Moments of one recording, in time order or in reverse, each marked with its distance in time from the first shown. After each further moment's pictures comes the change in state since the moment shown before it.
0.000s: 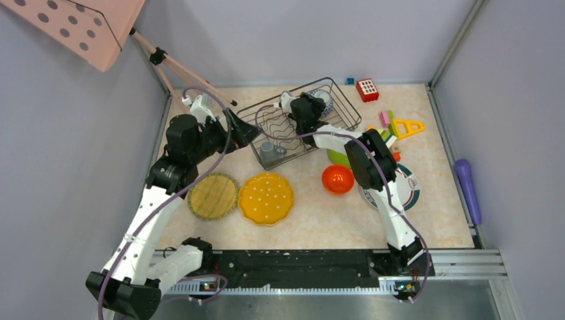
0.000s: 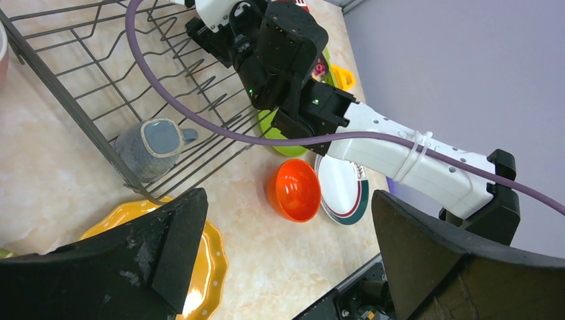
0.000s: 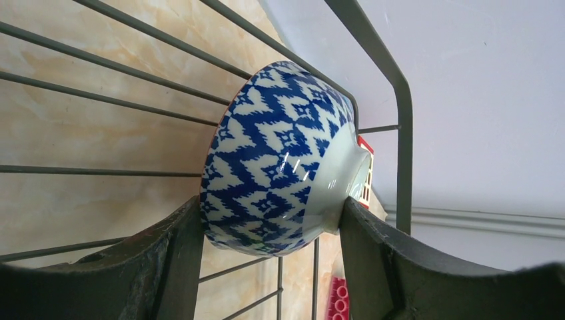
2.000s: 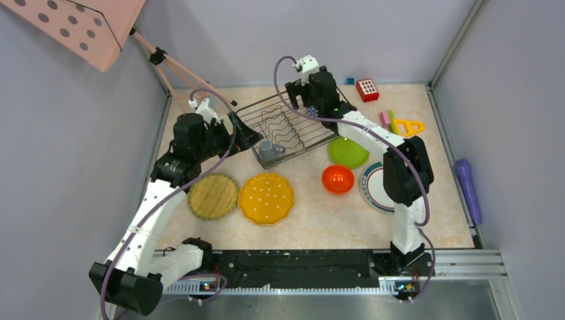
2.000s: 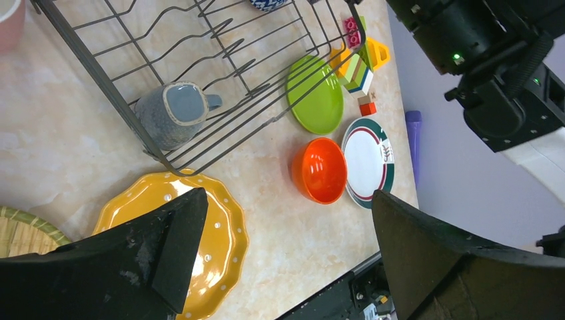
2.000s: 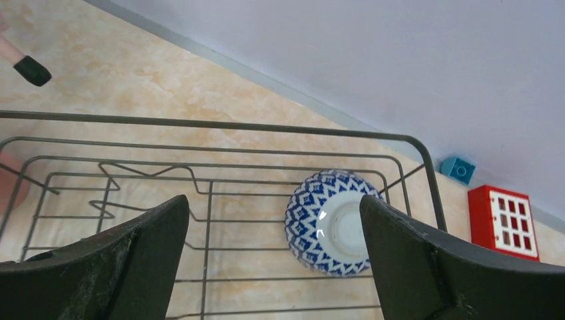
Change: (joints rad) left arm 0.009 0.051 0.002 -0.086 -0.005 0.035; right arm -0.051 -0.344 -0.051 -0.138 -0.498 0.673
